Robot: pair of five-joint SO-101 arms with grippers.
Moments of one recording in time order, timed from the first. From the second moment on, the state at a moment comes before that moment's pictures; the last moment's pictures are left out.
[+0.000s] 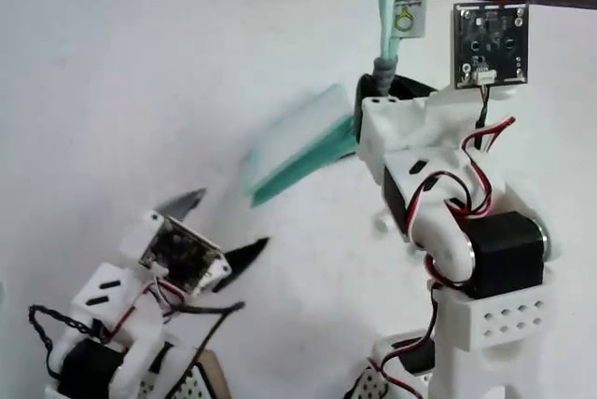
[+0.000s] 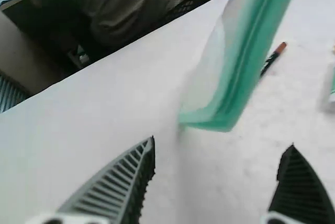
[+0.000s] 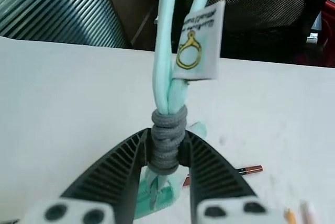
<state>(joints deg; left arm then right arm) 15.6 -104.7 70.9 67.5 -19.5 -16.4 -39.4 -3.3 77.0 -5.5</state>
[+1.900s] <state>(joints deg) 25.0 -63.2 46.5 48.0 -2.9 -13.2 -19.9 -25.3 91.7 -9.1</state>
